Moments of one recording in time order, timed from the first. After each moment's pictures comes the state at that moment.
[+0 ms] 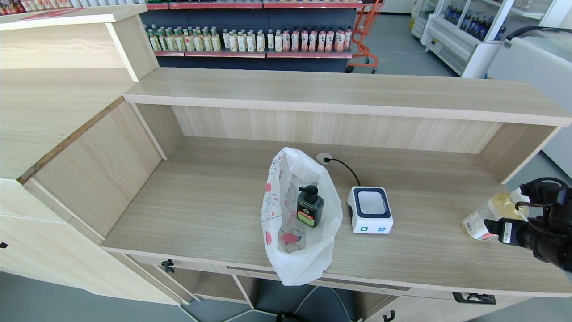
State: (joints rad) left arm -0.01 0.00 -0.01 0.02 -0.08 -0.08; right arm -0.27 1.83 -0.45 -0.94 -0.23 -0.08
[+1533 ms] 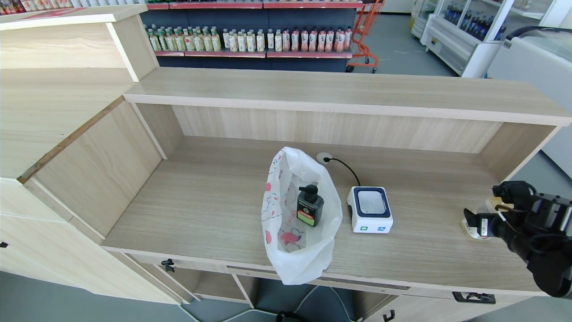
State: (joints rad) left arm -0.01 0.00 -0.01 0.02 -0.08 -0.08; right arm -0.26 2.12 -0.48 -1.41 -0.11 -0.26
